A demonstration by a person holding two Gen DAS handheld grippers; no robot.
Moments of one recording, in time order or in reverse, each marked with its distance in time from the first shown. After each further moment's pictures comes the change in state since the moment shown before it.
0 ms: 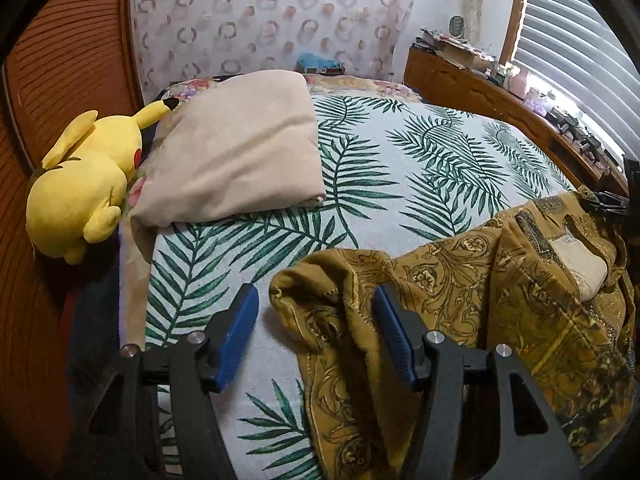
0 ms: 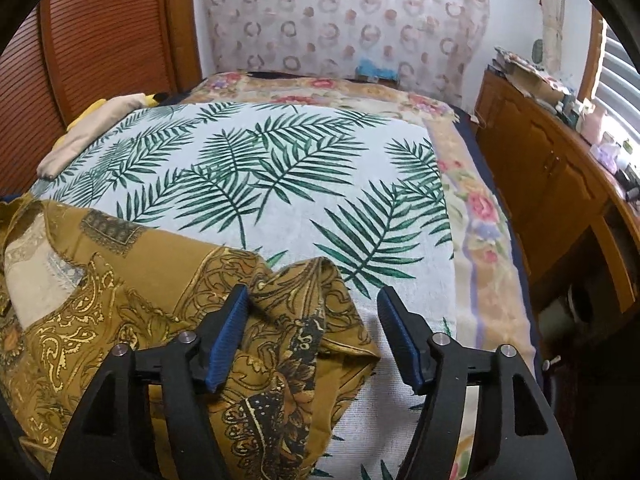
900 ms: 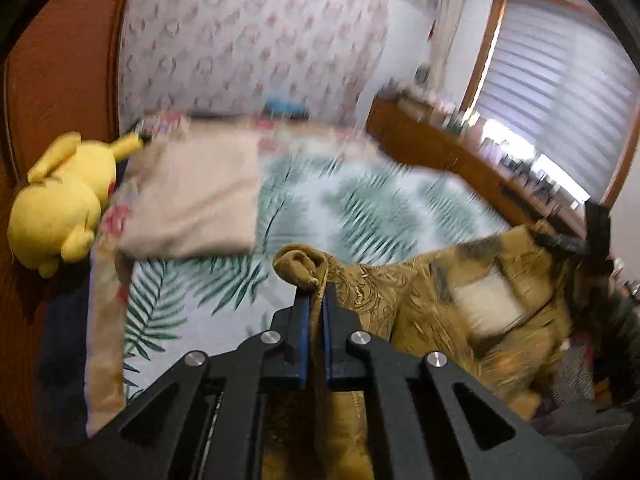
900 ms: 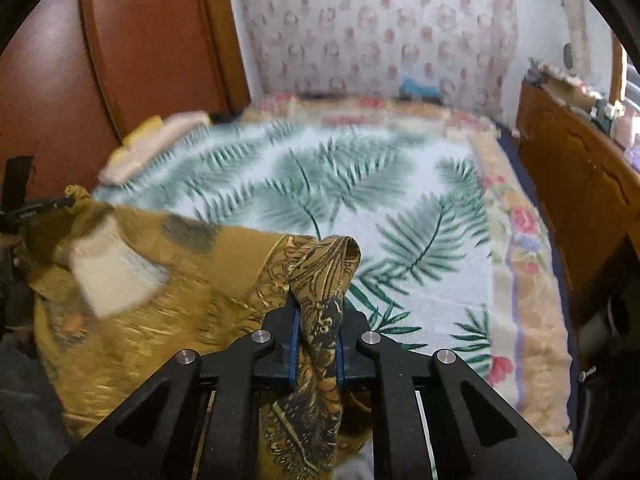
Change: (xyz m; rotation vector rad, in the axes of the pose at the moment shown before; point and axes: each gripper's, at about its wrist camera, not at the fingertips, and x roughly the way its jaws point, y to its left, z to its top) left arm -0.094 -0.028 0.003 -0.040 -0.221 -0.192; right arm -0.059 0.015 -0.015 -0.007 -0.125 0.200
